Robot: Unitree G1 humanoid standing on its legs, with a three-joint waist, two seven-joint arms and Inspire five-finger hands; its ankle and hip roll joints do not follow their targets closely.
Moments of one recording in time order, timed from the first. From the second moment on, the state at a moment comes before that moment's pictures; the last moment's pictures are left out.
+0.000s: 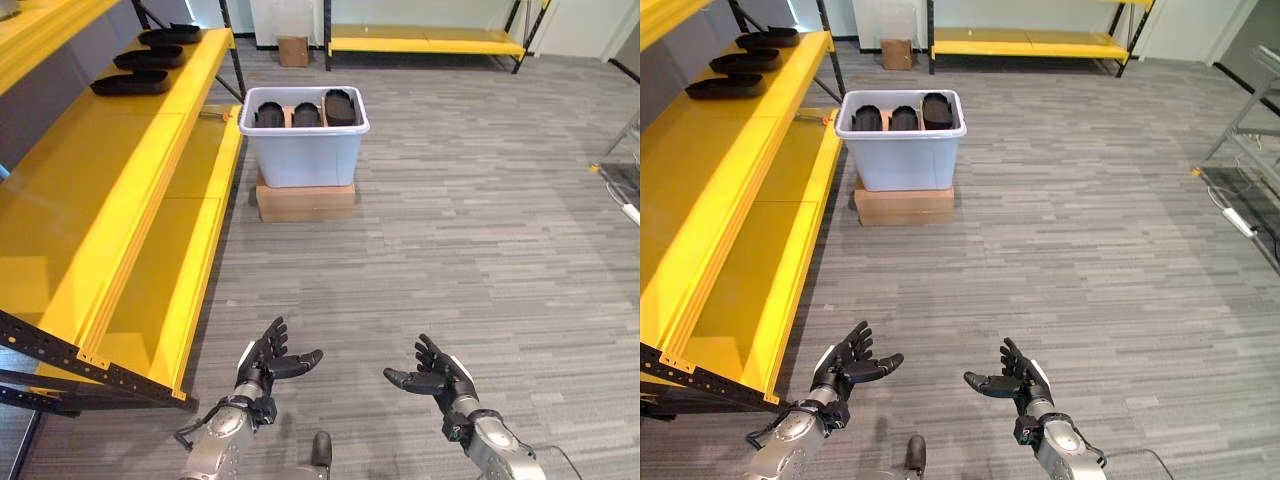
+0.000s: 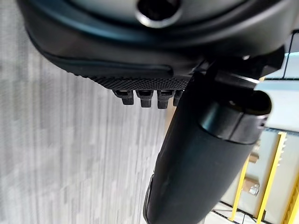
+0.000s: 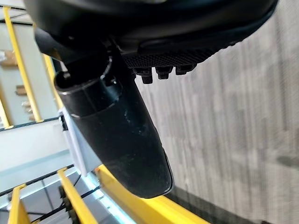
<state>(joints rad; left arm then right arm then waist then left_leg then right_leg) 0.04 0.35 -0.28 0.38 -0.55 -0.07 0.07 0.10 -0.32 0.27 0.35 0.55 -0.02 -0.02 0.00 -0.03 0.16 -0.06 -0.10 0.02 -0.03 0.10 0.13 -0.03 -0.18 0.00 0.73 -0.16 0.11</state>
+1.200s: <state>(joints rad) 0.07 0.30 -0.27 0.38 -0.56 -0.07 0.03 0.10 -0.40 0.26 0.36 0.55 -0.02 -0.03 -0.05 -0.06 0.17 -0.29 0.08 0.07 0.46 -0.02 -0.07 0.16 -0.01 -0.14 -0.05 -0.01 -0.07</state>
